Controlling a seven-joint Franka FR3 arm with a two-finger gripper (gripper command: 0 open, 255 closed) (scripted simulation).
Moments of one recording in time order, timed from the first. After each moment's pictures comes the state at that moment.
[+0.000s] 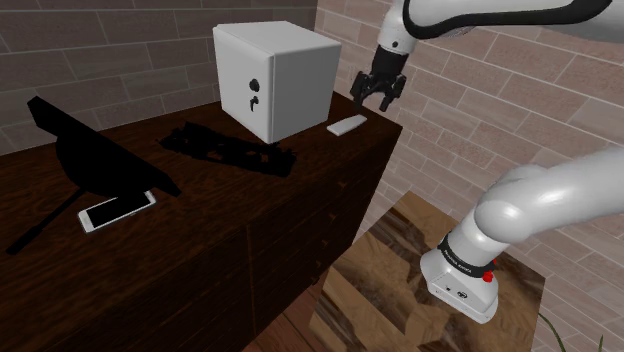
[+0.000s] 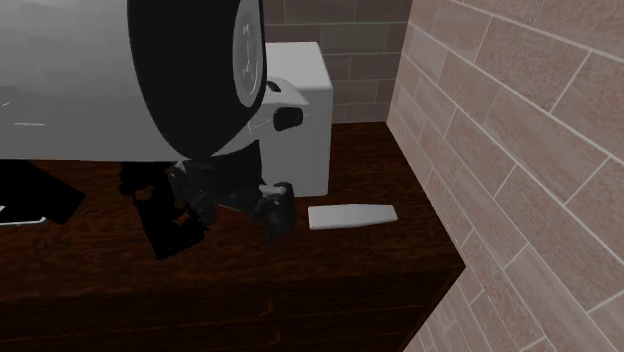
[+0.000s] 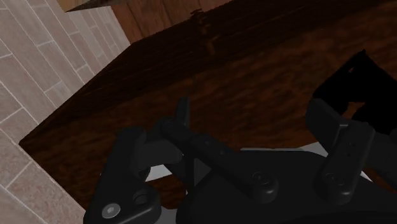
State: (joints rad) arm -0.10 -0.55 0.11 -2.37 0.11 1.87 0.32
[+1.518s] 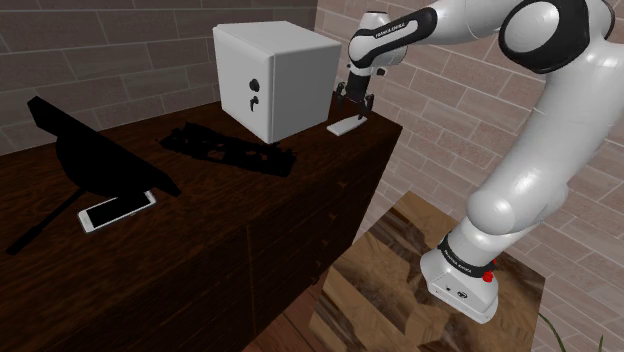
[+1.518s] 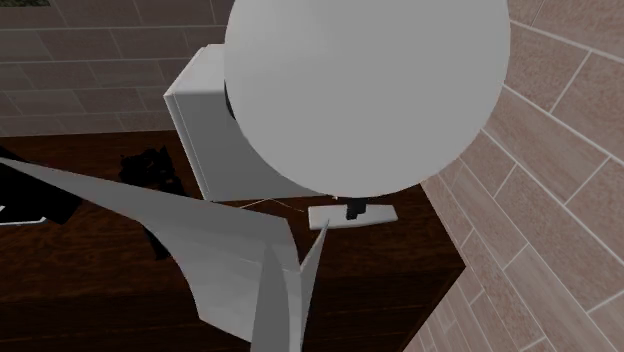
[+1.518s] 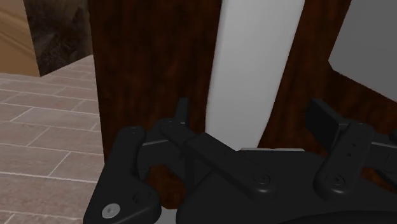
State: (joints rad) arm -0.34 0.19 0.06 -1.96 0.00 2.14 1.17
